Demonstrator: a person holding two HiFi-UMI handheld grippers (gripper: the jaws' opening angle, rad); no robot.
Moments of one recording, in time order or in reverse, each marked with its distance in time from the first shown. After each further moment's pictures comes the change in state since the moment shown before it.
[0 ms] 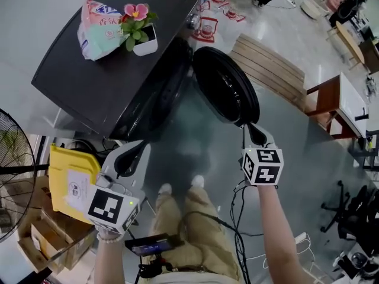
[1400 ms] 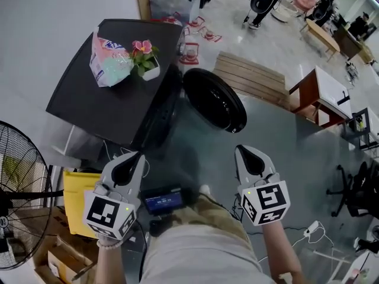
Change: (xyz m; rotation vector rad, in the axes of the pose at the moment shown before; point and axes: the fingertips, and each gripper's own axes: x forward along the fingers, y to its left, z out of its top) left arm -0.096 0.009 0.059 0.079 -0.062 -0.102; right arm -0.187 0.119 0.091 -0.063 -0.240 0.038
